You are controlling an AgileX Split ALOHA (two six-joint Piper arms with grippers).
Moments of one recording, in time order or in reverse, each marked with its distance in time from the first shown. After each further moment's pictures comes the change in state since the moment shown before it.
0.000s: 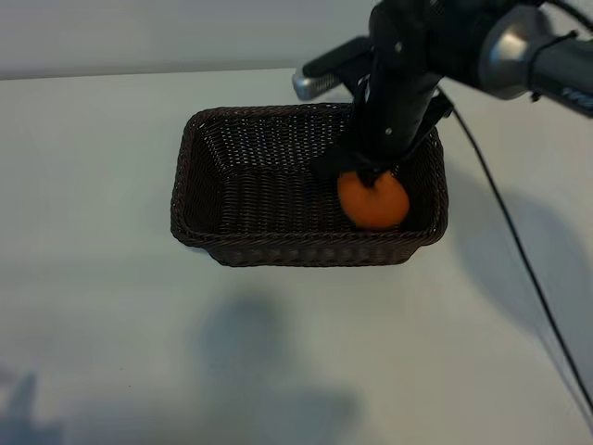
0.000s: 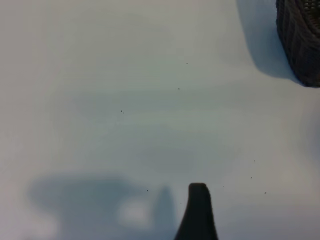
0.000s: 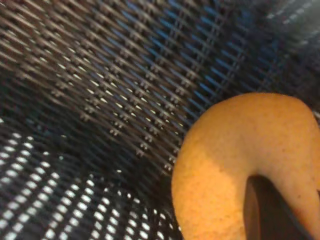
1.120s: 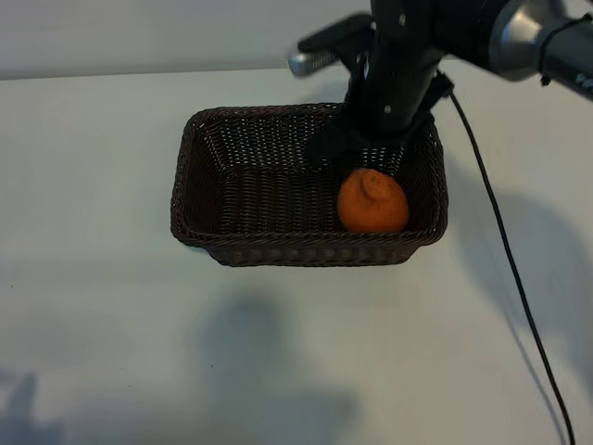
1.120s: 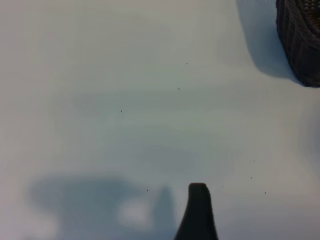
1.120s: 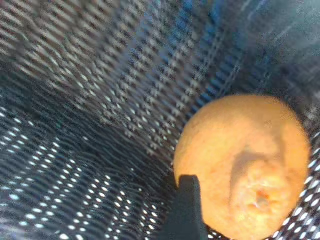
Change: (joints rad) left arm 0.000 0.000 0.000 0.000 0.000 0.000; right arm 0.000 -0.043 -0.079 0.014 0.067 -0.005
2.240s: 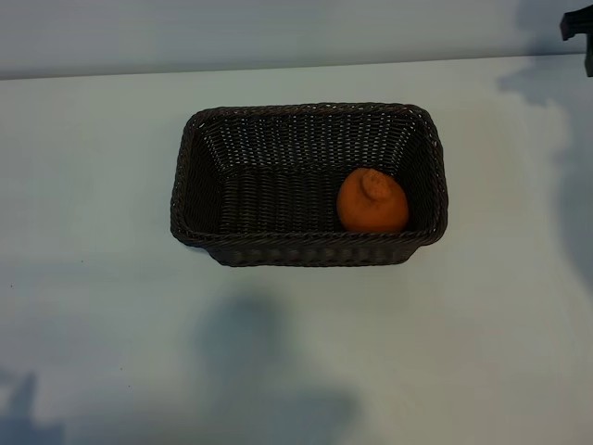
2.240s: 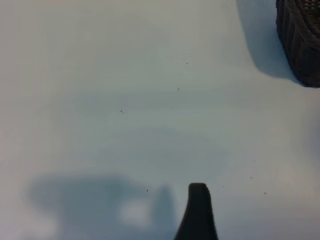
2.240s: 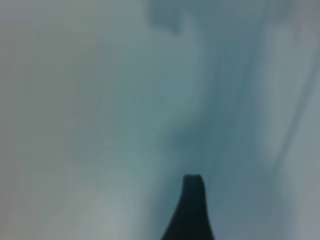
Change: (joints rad) left arm 0.000 0.000 0.000 0.000 0.000 -0.002; right arm -0.605 -0.001 -0.115 -0.103 0.100 -0.026
